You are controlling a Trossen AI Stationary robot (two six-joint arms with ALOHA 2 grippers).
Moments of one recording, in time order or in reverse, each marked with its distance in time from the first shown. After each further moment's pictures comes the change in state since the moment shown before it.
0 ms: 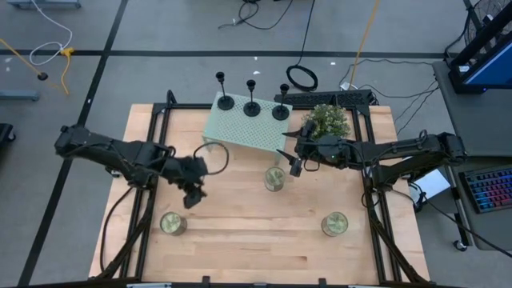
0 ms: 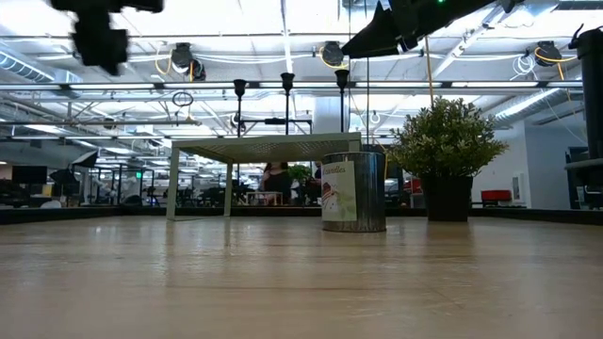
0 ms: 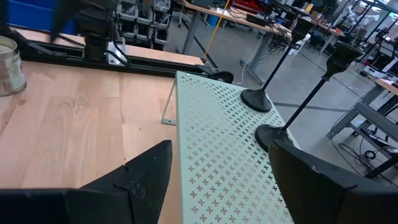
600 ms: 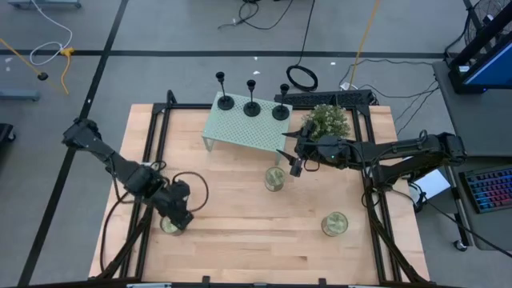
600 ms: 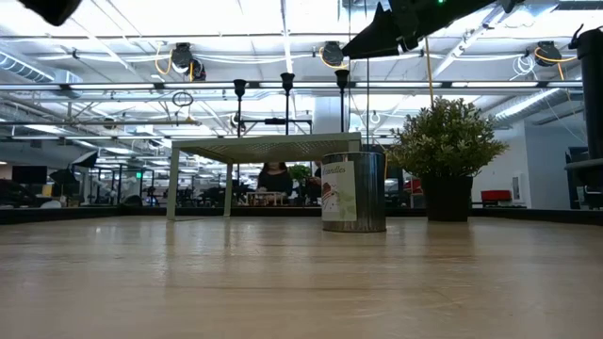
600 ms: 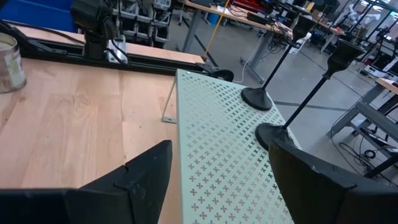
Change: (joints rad) left arm -0.364 0.070 0.000 -0.135 0.068 -0.874; right arm 0.000 0.000 0.000 -0.007 0.000 -0.002
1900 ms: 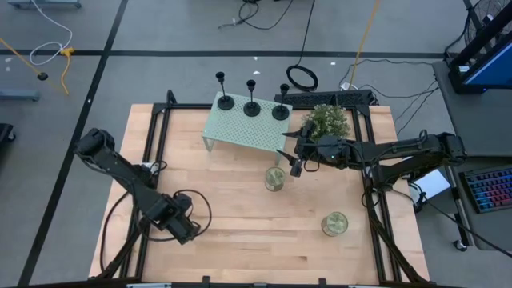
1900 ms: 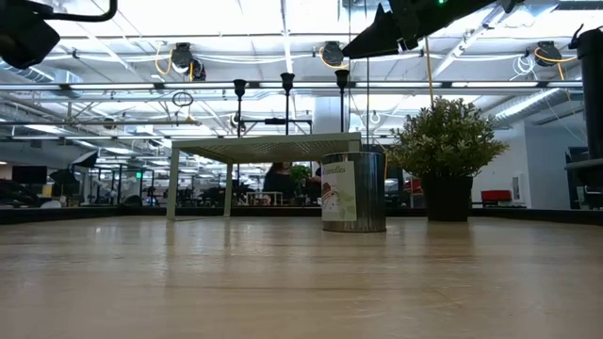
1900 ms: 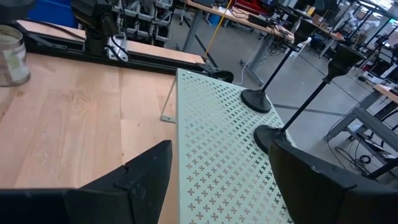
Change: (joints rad) left arm -0.101 0.273 0.000 -0.049 -0.008 -0.255; right arm 0.000 0.000 0.000 -0.001 -0.003 -0.033
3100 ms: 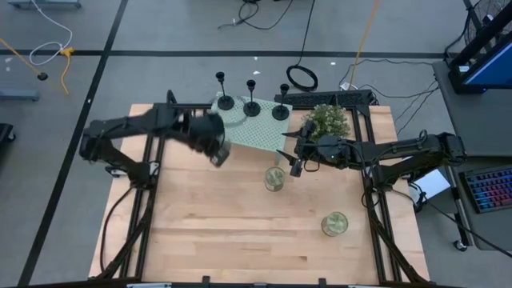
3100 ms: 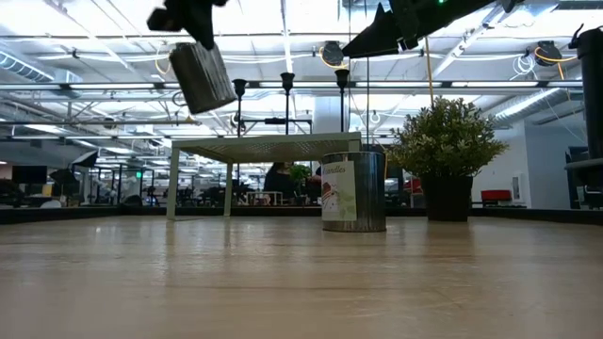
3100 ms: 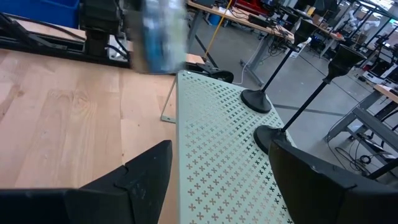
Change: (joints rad) left arm 0.839 0.000 0.625 -0.195 -0.226 1.146; right arm 0.000 0.000 0.000 0.001 0.000 0.000
